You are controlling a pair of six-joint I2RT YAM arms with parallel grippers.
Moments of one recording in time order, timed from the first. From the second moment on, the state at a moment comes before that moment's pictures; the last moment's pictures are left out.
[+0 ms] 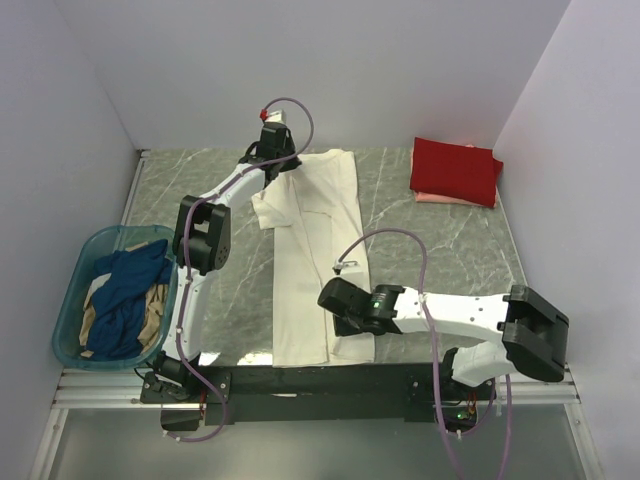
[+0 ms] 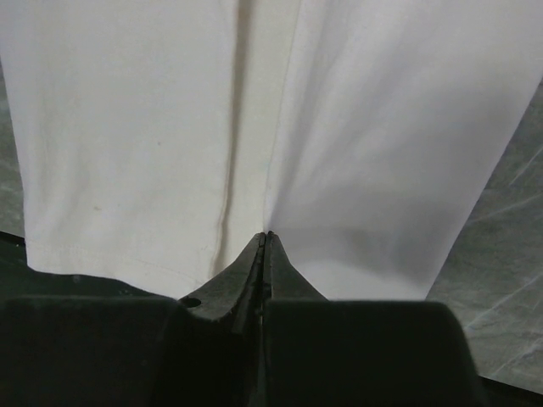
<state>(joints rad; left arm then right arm) -0.35 2.40 2.05 -0.14 -0.05 -0.52 1.16 1.37 0.79 -0.55 0.29 0.93</state>
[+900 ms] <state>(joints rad) -0.33 2.40 2.10 -0.14 -0.05 -0.52 1.16 1.38 0.75 -0.51 0.23 0.92</state>
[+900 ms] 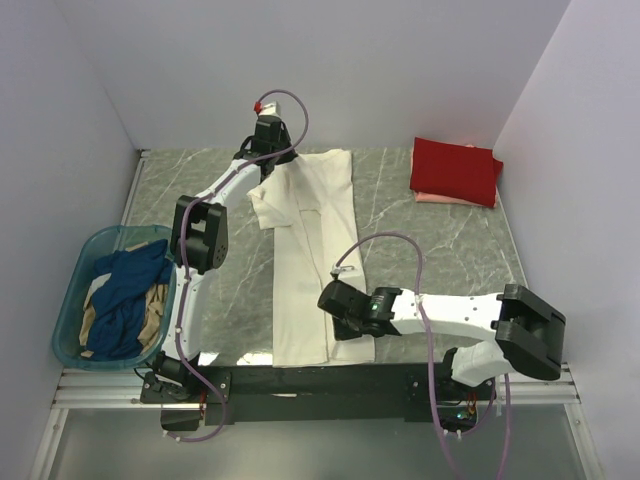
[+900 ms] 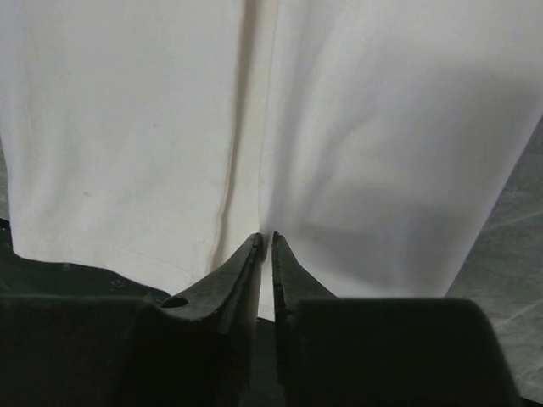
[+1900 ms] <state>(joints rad) -0.31 2.31 1.95 -0.24 -0.15 -0.62 0.76 1.13 0.73 -0.42 0.10 0.78</state>
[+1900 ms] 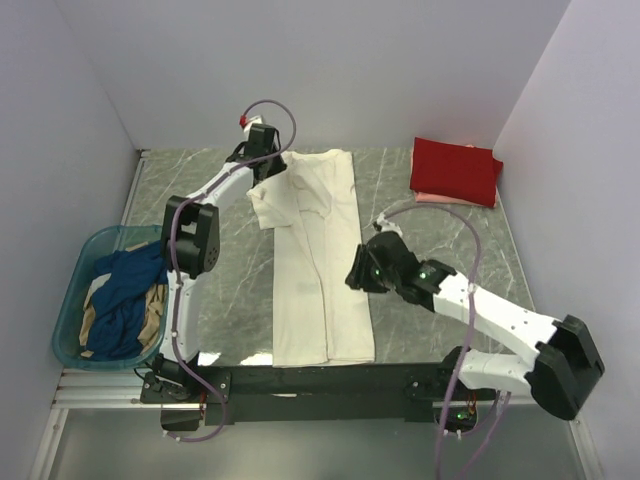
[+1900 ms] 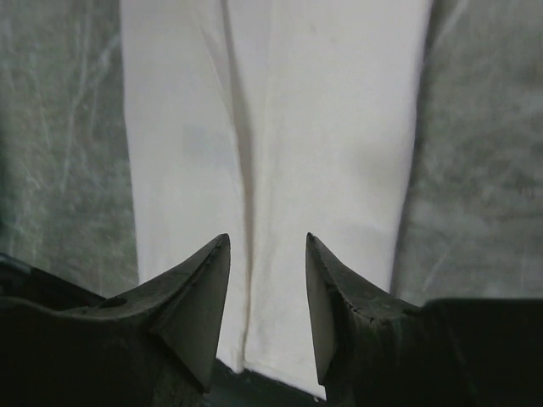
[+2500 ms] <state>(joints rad) -0.16 2.05 1.62 -0.38 -0.11 -0.77 0.60 2.00 1.63 -0.26 0.00 0.52</state>
